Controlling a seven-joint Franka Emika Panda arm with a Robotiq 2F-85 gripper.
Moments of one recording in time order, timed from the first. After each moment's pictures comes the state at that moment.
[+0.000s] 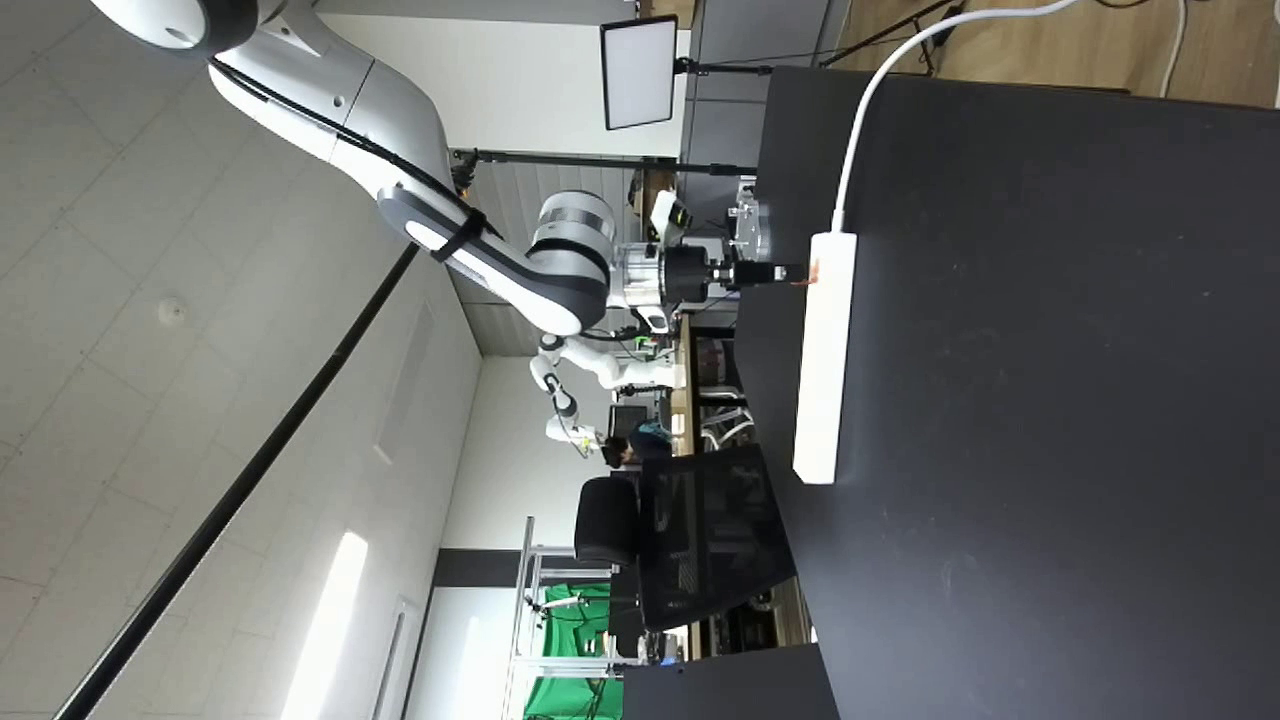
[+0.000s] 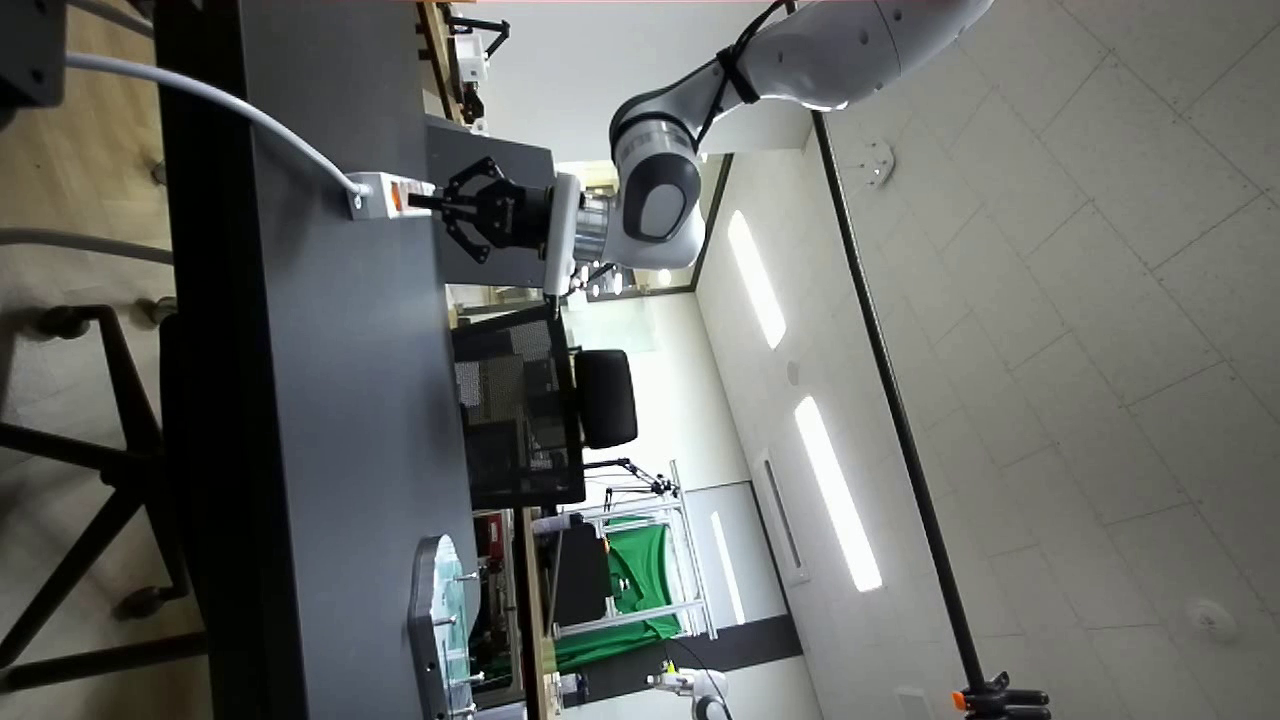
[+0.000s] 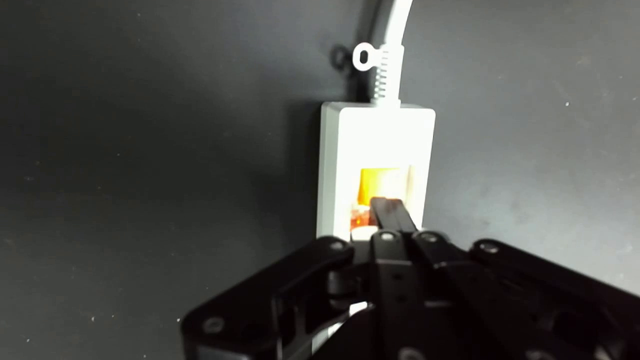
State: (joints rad) arm -0.29 0.60 -0.05 -1.86 0.19 2.27 -0.99
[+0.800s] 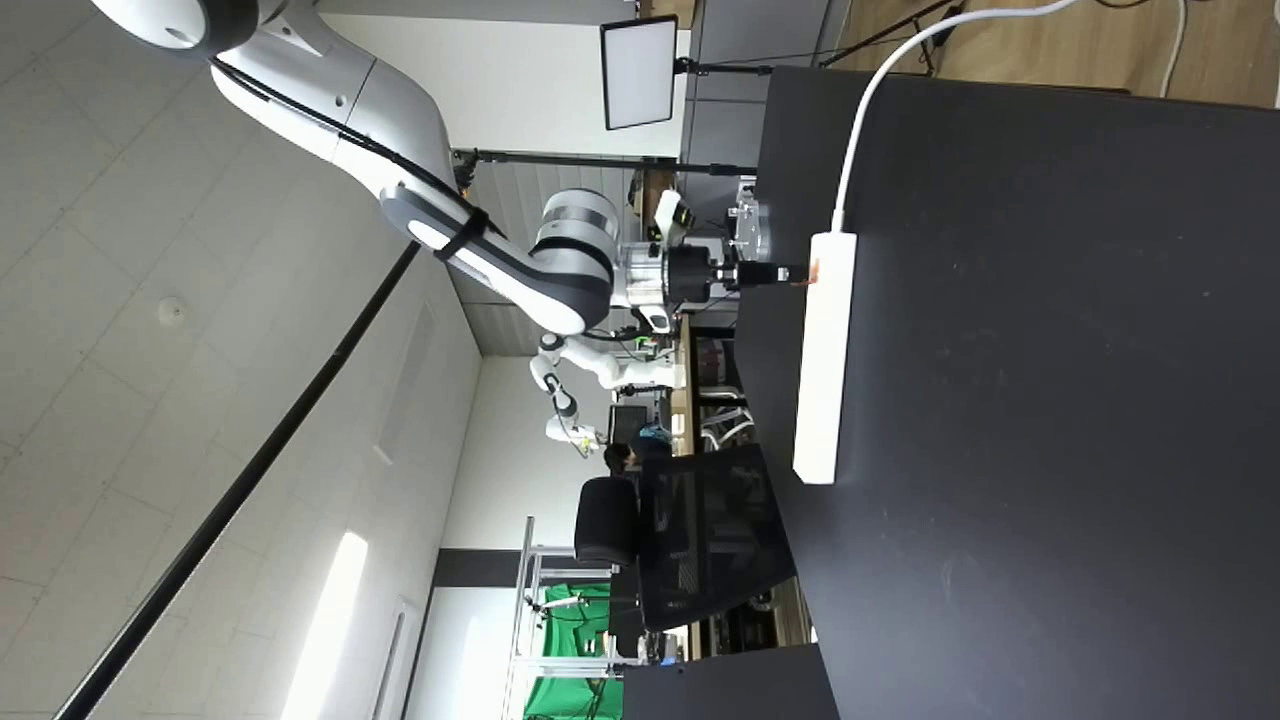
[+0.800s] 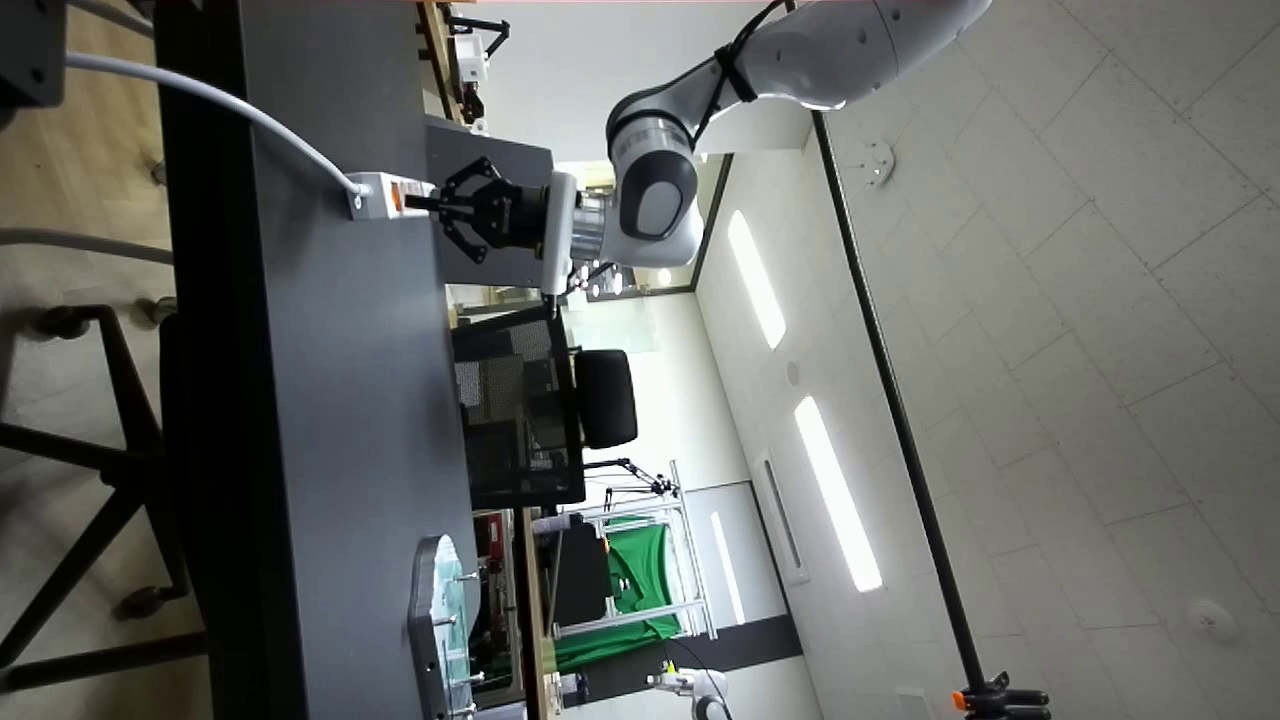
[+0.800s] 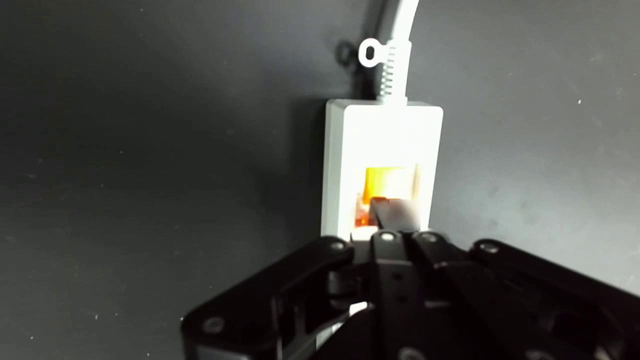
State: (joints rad) arm -0.30 0.61 -0.05 -1.88 0.19 2.31 -1.00
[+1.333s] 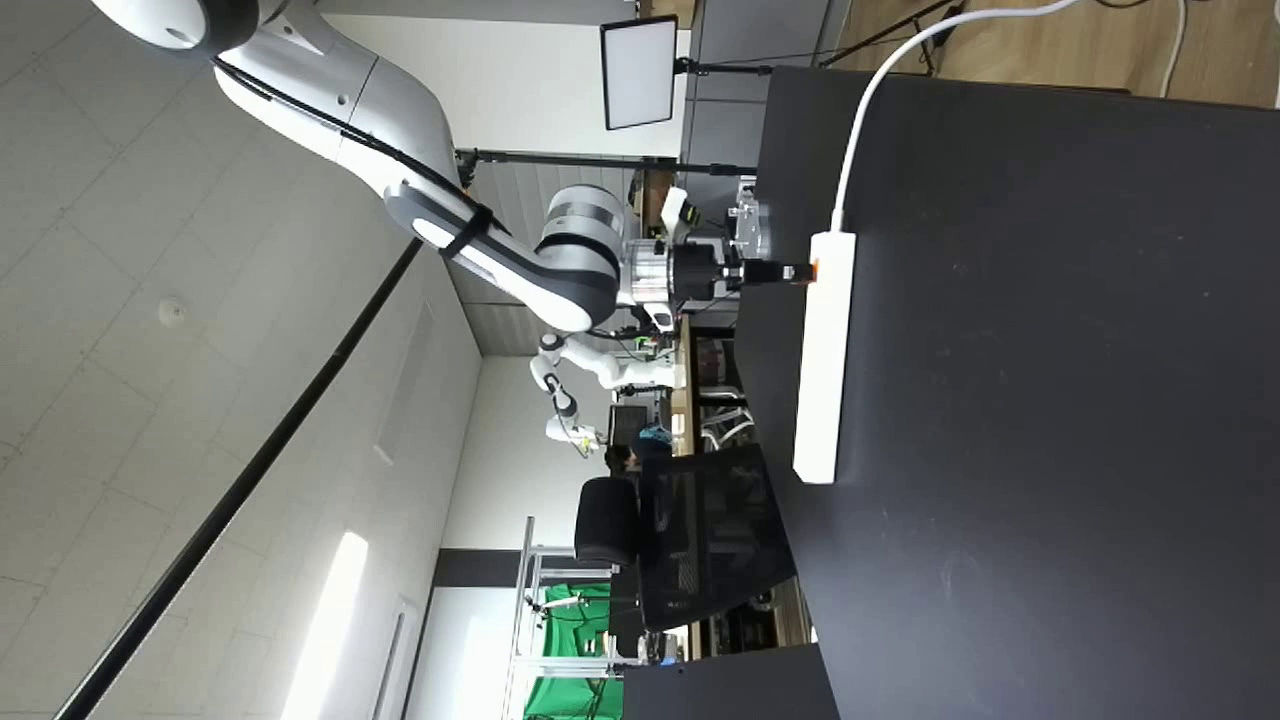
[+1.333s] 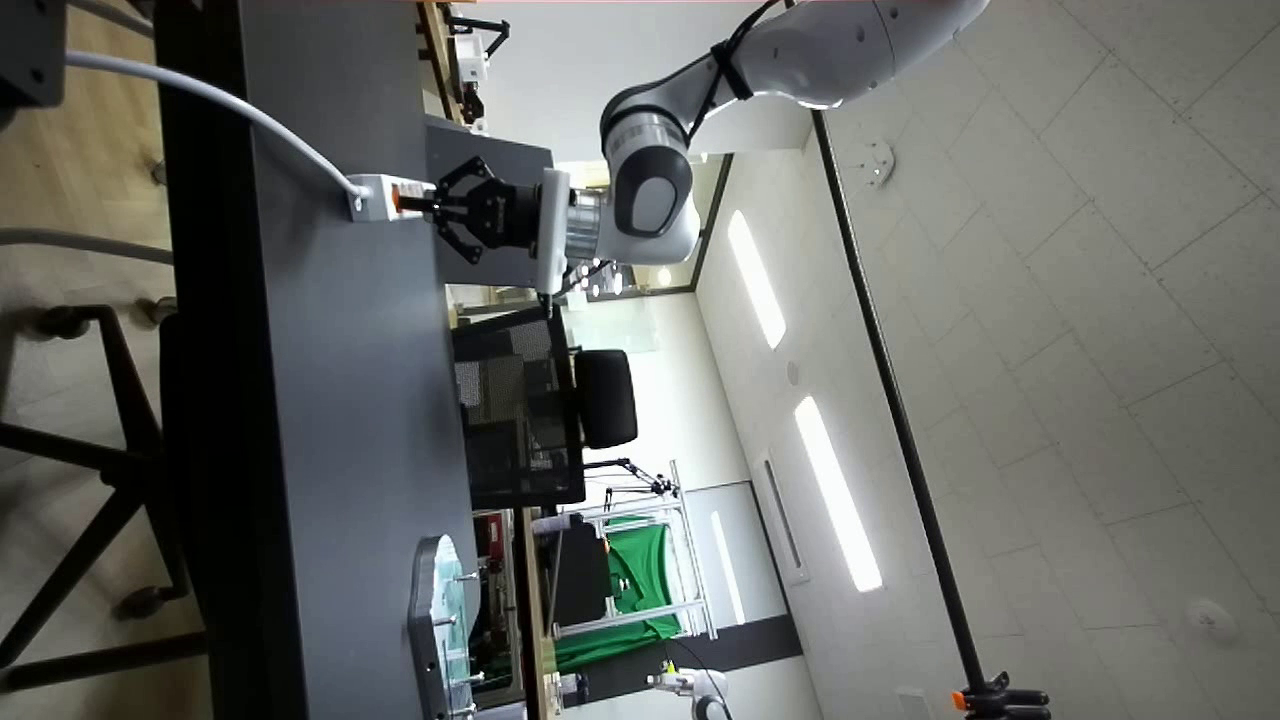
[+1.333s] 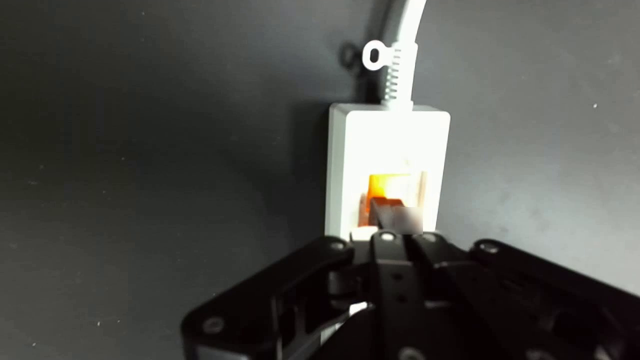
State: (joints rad) arm -0.30 0.61 -0.05 -1.90 0.19 2.35 -1.00
